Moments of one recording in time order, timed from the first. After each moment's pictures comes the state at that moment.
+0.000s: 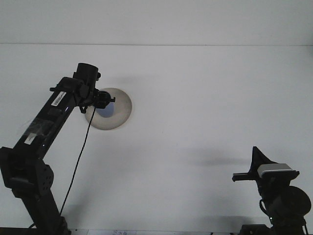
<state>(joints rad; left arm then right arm) -0.19 1.90 1.75 -0.83 -0.11 -0.08 0.02 0.29 0.54 -0.41 -0.07 0.05</state>
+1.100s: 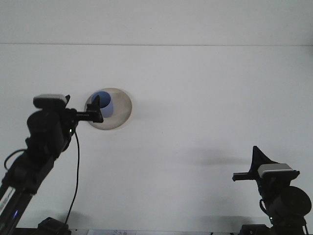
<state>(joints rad) -0.33 0.93 1.01 -0.16 -0.16 -0.22 0.02 0.29 0.54 -0.40 -0.07 0.05</state>
